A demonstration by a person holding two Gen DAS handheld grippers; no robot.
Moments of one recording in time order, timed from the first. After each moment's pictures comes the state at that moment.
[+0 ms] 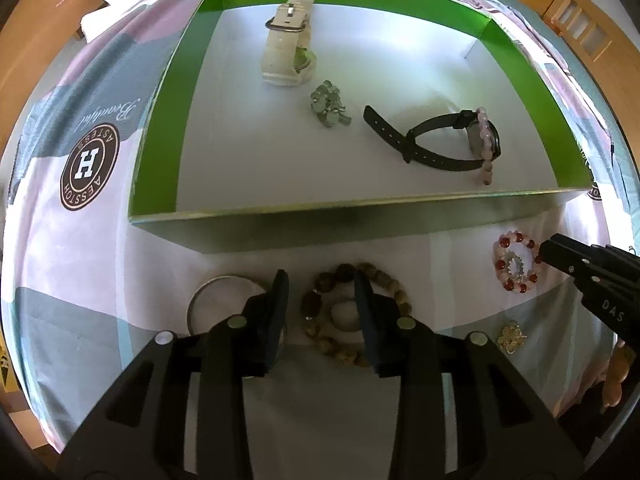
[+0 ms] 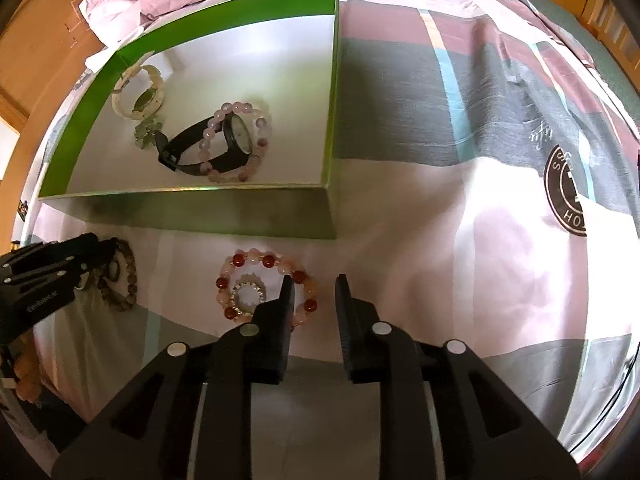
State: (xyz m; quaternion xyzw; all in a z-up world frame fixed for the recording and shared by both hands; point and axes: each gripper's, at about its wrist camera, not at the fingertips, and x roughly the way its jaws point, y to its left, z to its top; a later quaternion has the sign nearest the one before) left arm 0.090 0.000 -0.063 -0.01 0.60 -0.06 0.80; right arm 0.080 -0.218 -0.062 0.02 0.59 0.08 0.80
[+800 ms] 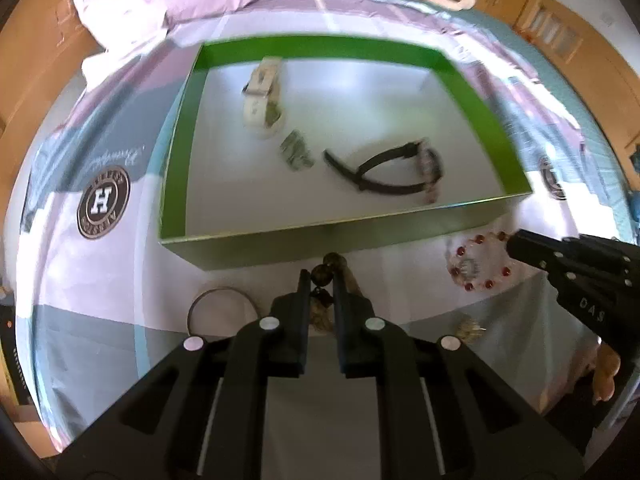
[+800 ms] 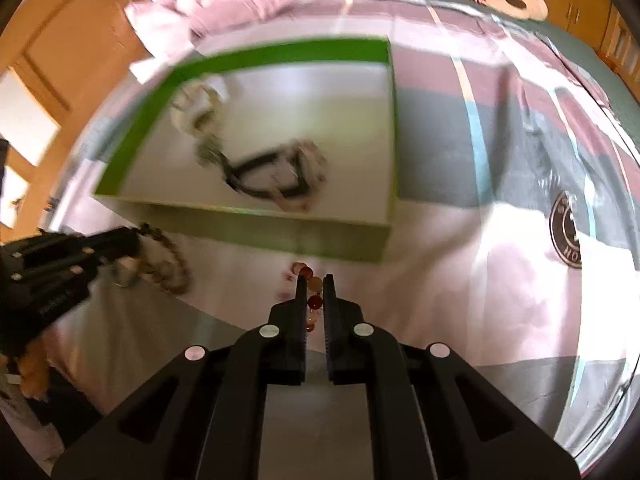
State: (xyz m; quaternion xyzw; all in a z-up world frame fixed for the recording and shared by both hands) left arm 0.066 -0.011 -0.012 0.00 0.54 -0.10 0.84; right arm 0.059 -0.204 -0.015 0.02 0.54 0.14 0.83
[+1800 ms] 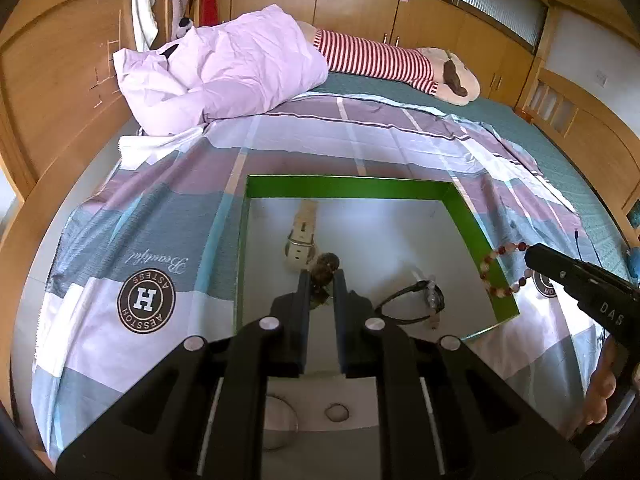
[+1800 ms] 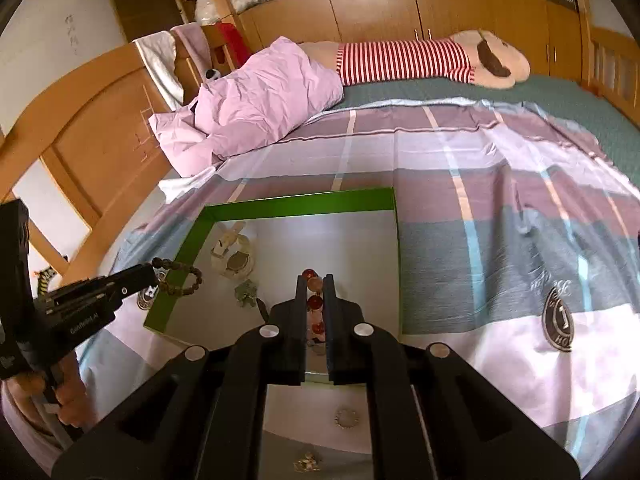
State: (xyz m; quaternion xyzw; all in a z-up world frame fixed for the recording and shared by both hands) left arm 0.094 0.017 0.052 -0.04 0.40 -0.06 0.91; right arm 0.088 -0.212 0.048 0.09 0.39 0.14 0.91
